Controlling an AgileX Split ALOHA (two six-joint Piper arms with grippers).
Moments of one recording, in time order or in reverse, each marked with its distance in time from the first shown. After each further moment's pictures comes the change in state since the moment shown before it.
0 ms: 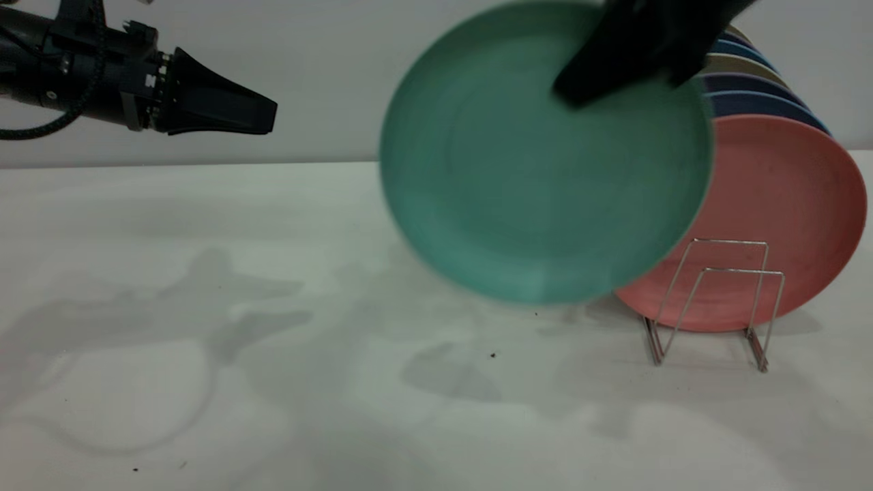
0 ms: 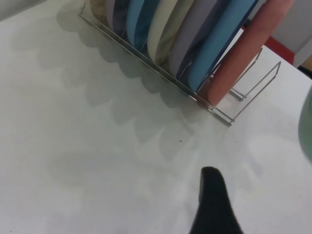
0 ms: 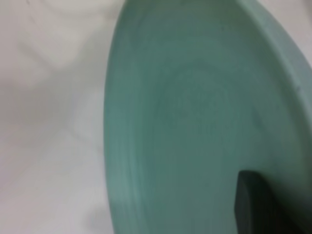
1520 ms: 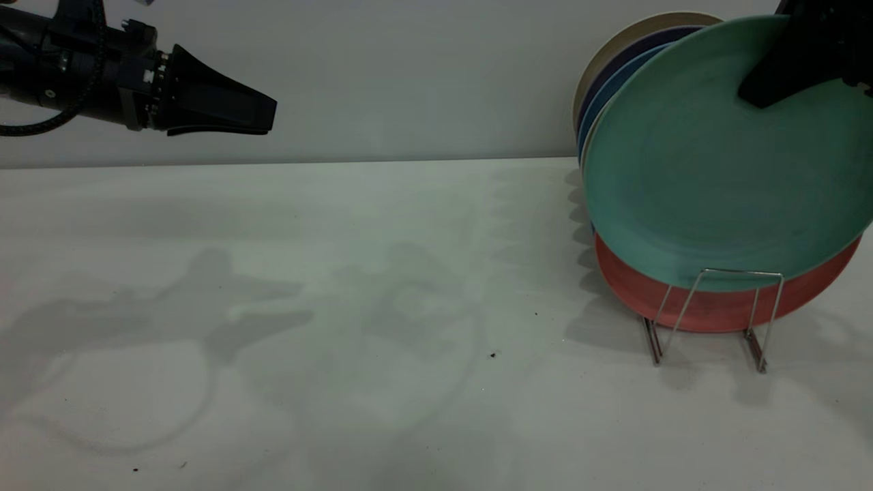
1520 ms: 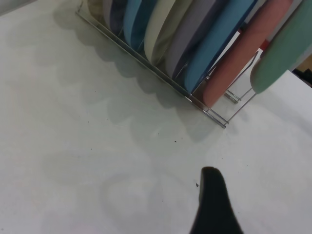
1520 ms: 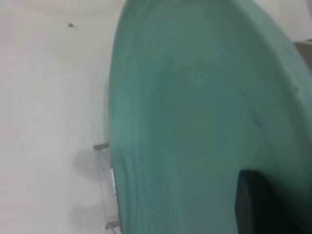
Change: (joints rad) left arm 0.000 0.000 0.000 0.000 0.011 -0.026; right arm -0.238 0.034 0.007 -0.211 0.029 -0.012
